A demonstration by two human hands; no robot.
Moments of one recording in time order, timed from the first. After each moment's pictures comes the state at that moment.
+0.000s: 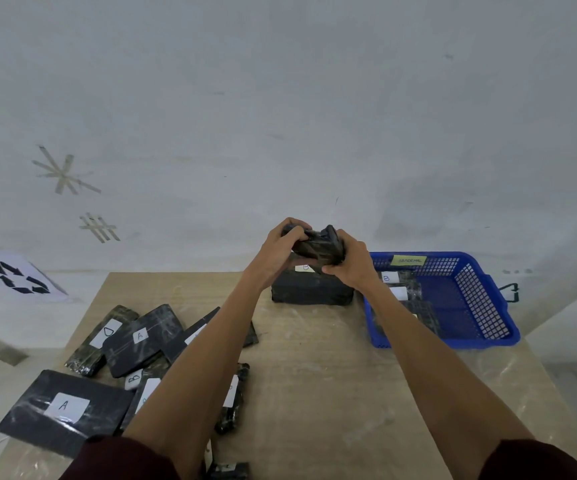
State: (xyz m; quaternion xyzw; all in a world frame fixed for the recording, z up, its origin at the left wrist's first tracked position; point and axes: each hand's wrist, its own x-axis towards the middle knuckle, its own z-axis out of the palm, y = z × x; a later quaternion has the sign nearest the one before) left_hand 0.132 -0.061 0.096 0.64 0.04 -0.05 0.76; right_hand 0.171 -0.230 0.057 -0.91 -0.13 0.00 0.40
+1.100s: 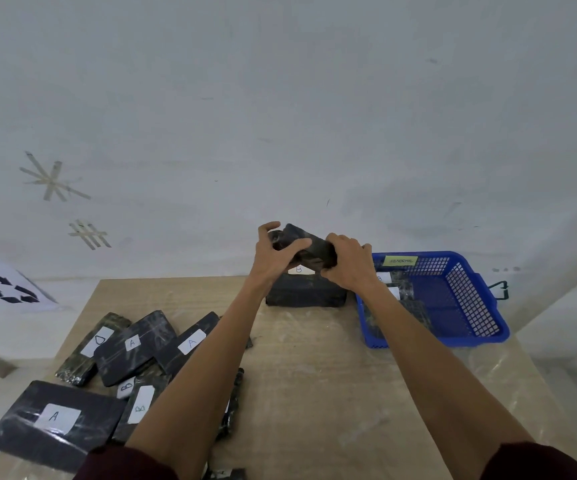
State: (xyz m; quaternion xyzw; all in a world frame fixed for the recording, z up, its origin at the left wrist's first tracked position) left_hand 0.129 -0.072 0.083 0.67 0.12 0.03 0.73; right_hand 0.176 -0.241 0.057 -0.97 -0.17 -0.03 0.17
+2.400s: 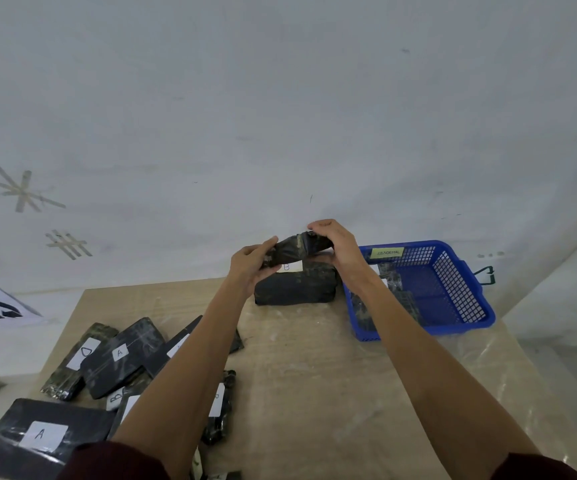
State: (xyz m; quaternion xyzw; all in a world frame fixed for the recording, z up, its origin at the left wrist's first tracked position) left_hand 0.153 -0.055 0.054 0.57 0.28 -0.03 0.77; right_hand 0.158 -0.247 0.085 -0.62 -0.05 0.10 0.78
